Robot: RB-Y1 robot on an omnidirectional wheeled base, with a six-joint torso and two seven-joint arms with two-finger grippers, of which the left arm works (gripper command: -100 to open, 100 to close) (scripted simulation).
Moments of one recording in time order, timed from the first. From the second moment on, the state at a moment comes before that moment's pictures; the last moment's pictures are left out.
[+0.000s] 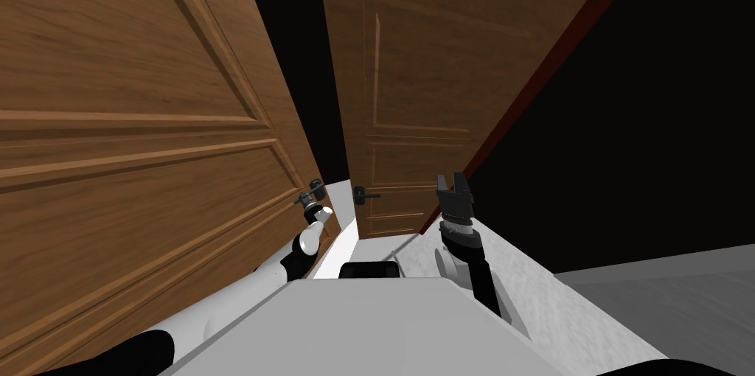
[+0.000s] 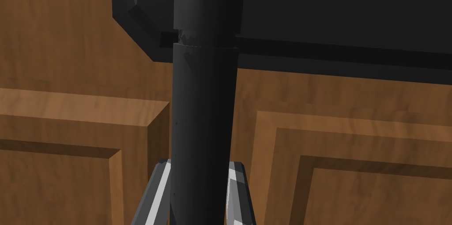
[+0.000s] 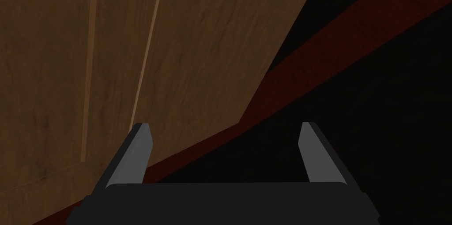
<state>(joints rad) -0.60 0.07 0.94 -0.50 0.31 -0.85 -0.60</state>
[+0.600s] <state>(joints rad) -0.59 0.05 0.94 -0.56 0.31 -0.84 -0.60</state>
